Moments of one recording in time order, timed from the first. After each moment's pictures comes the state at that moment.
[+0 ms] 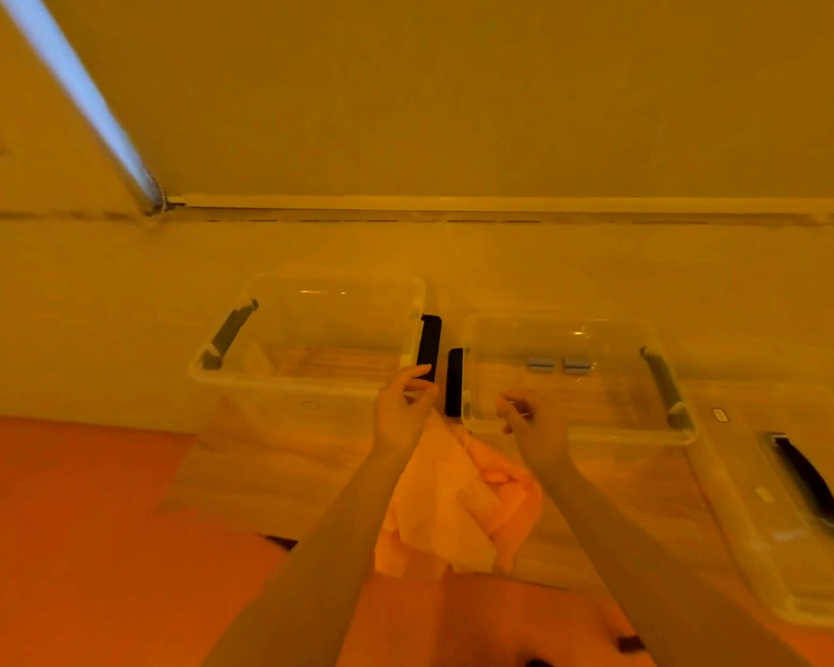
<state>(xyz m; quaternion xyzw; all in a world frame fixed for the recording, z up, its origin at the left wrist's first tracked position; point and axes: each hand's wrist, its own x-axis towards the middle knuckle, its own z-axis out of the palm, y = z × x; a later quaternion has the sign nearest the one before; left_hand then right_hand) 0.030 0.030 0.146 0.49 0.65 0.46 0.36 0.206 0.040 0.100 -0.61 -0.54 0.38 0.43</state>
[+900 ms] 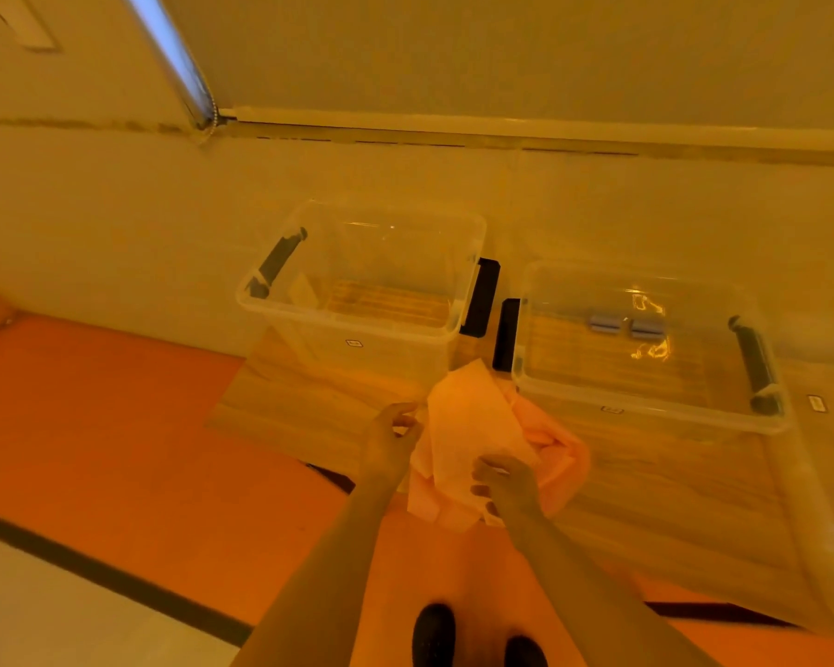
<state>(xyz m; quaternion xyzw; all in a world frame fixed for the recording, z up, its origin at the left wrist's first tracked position) -0.029 -0.039 0.058 0.42 0.78 0.34 0.32 0.131 -0.043 0.017 -0.67 -0.30 0.62 0.28</state>
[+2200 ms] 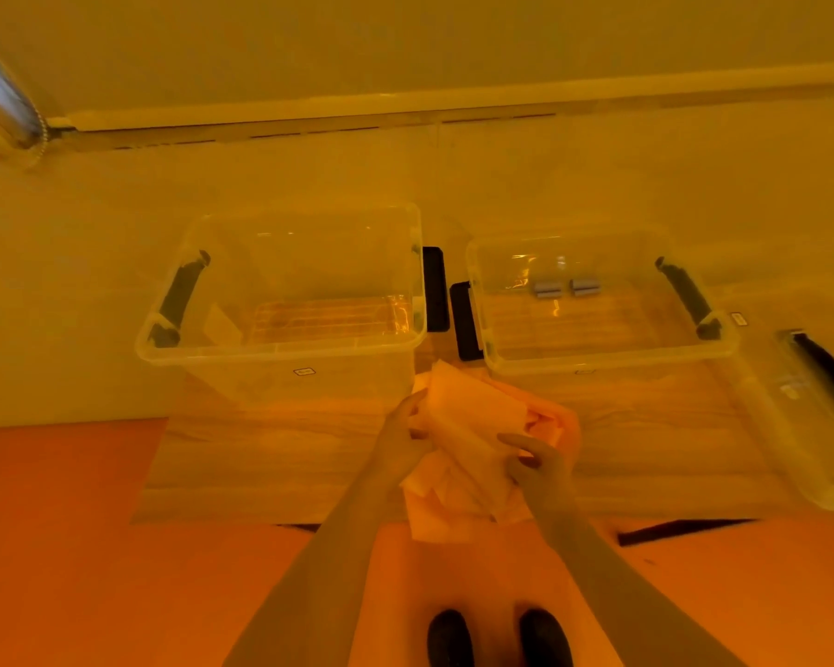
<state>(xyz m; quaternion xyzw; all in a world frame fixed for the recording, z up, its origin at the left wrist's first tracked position) -0.041 0.018 0.017 0.51 0.60 0.26 0.56 0.147 -0.046 -0.002 -0.71 -0.40 0.45 0.37</state>
